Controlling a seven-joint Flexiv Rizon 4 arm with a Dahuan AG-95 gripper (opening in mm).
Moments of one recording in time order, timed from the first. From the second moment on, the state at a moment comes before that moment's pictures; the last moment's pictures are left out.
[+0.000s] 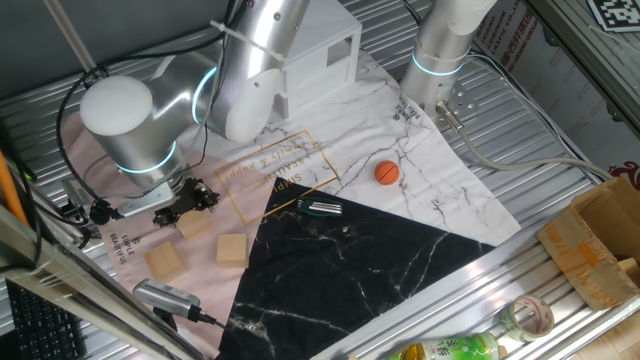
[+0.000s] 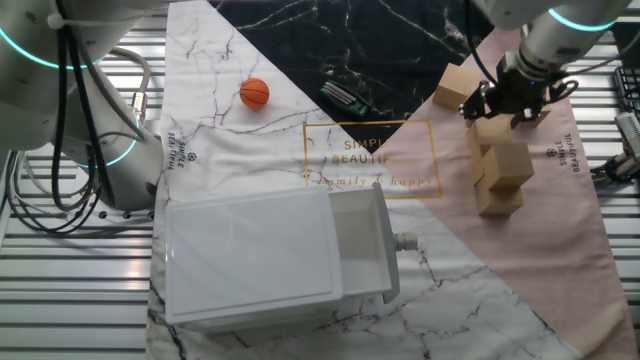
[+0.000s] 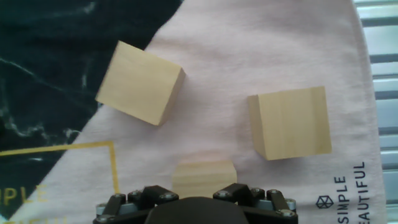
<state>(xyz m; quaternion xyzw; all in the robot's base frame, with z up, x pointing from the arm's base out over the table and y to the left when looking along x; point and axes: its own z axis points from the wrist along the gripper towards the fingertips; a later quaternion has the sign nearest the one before) 0.674 0.079 0.065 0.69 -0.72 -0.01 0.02</state>
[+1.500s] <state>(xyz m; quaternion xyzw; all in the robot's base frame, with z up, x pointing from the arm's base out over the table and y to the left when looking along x) 0.717 0.106 0.084 0.36 -0.93 -0.02 -0.02</state>
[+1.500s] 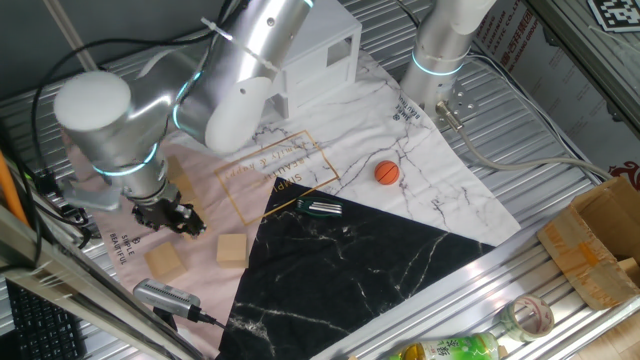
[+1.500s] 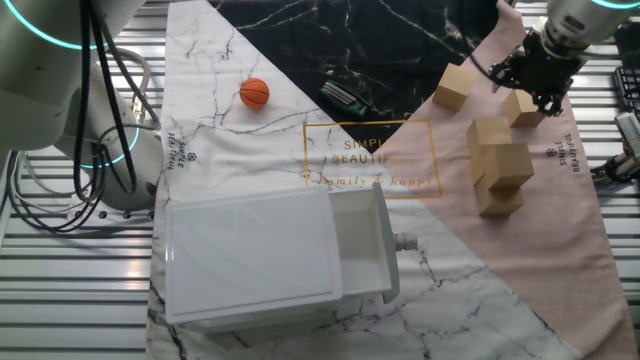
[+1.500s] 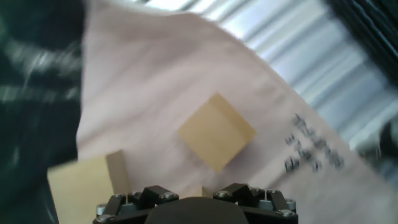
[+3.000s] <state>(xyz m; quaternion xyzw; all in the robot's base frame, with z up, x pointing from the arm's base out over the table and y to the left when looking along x) 0.728 0.092 0.065 0.02 -1.00 -0.02 -0.03</state>
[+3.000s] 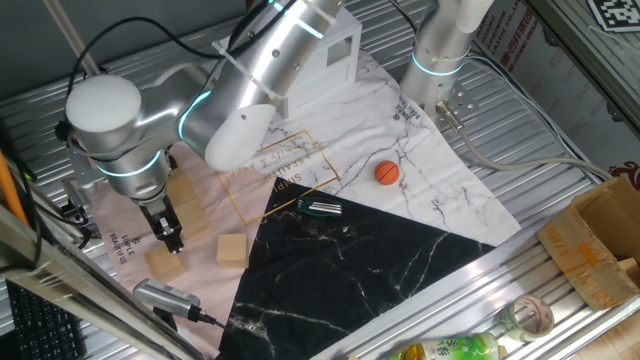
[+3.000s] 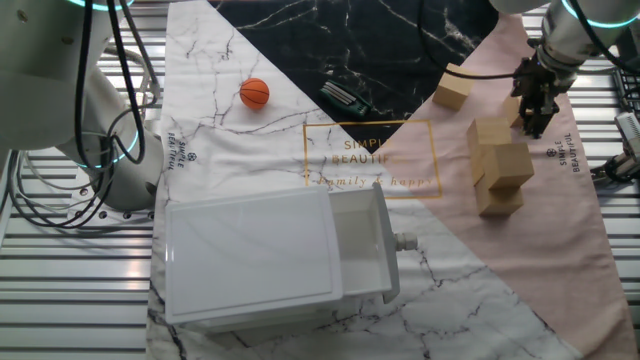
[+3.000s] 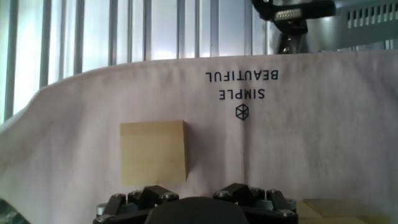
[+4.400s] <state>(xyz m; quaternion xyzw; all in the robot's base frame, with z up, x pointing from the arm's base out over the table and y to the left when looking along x) 0.716 0.106 0.091 0.01 -1.00 0.00 -0.01</state>
